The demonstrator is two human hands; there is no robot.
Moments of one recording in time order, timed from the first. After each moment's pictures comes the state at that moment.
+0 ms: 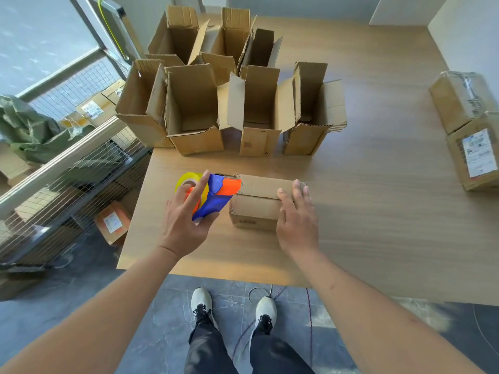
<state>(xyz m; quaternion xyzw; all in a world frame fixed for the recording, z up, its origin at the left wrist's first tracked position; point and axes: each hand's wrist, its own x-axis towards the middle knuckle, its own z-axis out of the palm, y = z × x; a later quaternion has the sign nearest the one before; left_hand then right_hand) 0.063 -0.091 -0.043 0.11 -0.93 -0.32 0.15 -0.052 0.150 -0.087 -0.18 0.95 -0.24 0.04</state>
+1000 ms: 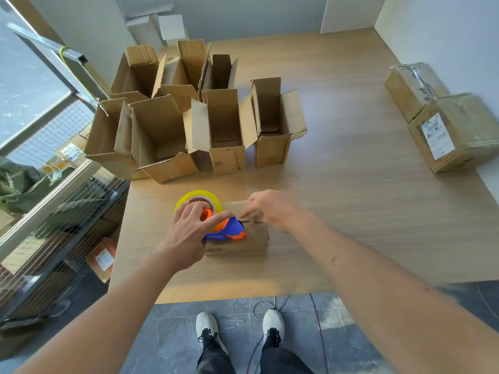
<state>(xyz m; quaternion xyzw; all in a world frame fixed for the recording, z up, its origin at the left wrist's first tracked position) 0.018 -0.059 -0.023 -0.06 -1.00 -0.06 -0.04 -0.126 0.162 -0.005 -0.42 0.86 -0.15 0.23</state>
